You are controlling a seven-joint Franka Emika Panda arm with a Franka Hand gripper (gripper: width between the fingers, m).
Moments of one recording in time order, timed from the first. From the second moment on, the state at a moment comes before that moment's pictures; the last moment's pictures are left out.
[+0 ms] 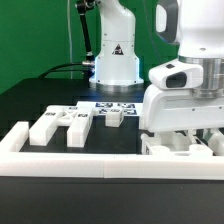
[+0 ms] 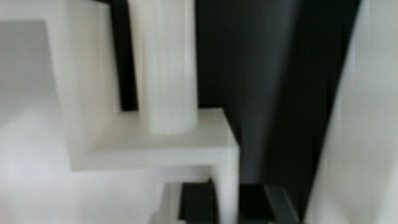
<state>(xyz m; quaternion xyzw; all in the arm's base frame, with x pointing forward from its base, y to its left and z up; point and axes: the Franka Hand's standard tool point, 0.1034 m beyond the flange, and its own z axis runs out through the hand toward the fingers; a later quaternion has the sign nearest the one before) 0.595 0.117 0.011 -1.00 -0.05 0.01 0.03</state>
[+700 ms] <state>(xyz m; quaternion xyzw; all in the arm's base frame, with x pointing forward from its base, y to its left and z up) 0.605 0.107 0.014 -1.00 -0.04 0.01 0.02</state>
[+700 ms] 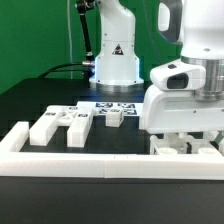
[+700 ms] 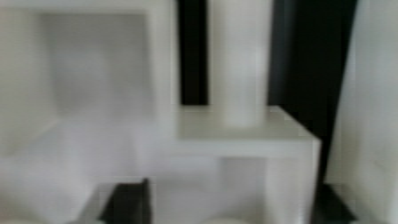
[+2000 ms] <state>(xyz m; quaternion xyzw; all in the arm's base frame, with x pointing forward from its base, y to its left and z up) 0.538 0.035 0.059 -0.99 -0.11 -0.01 0.01</state>
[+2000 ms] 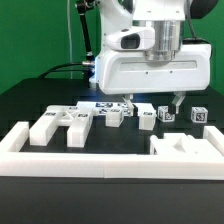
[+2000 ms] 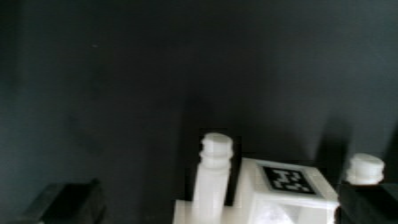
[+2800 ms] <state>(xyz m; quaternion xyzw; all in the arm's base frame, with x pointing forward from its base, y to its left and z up) 0.502 0.023 0.041 -1.00 0.00 0.02 0.01</state>
